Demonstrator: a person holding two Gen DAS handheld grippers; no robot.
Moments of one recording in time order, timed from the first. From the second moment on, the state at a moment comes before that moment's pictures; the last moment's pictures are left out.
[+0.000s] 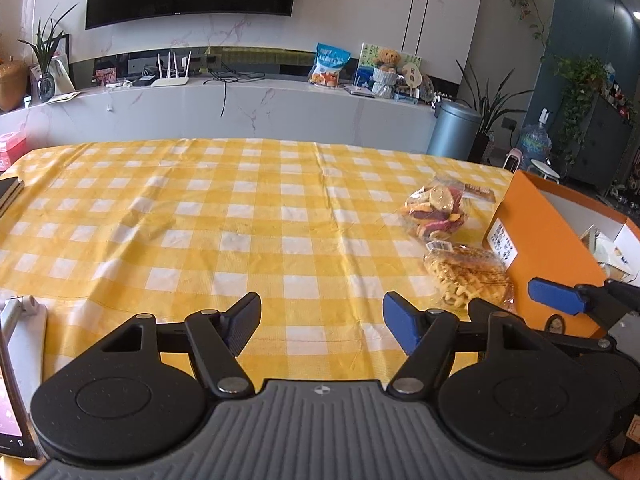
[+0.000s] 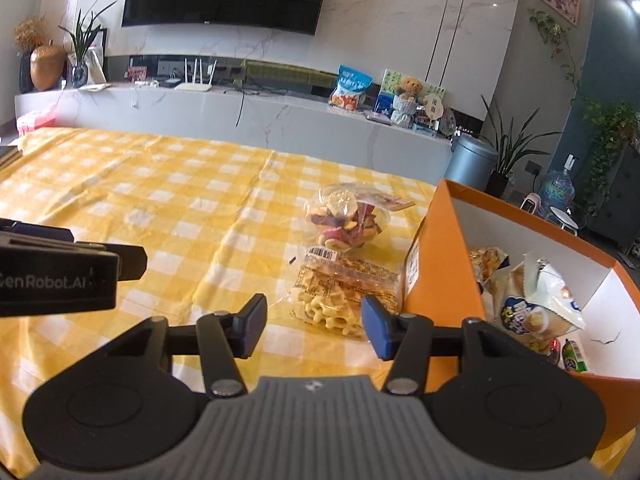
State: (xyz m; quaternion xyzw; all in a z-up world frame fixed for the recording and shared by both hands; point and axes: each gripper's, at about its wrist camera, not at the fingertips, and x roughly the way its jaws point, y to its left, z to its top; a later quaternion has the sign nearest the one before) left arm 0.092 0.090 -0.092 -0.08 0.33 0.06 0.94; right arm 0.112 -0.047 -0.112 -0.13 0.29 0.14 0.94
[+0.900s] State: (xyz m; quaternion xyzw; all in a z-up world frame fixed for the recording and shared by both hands) left arm 0.136 0.095 -0.121 -0.06 0.37 0.07 0.92; right arm 0.184 0.000 -0.168 -0.22 0.31 0.10 0.92
